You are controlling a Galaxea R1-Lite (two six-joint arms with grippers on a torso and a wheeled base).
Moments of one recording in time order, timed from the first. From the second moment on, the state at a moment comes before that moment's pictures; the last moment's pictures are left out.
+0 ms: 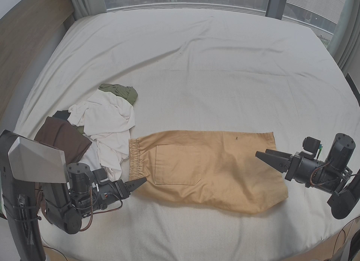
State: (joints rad) left arm -0.26 2.31 -0.35 -1.56 -0.36 -0.60; right arm 0.26 1.80 -0.24 -1.48 0.55 0.47
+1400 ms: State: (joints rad) left arm -0.33 2.25 -0.43 -1.55 -0.23 -0.83; right arm 0.30 1.80 -0.21 -1.48 0.55 0.47
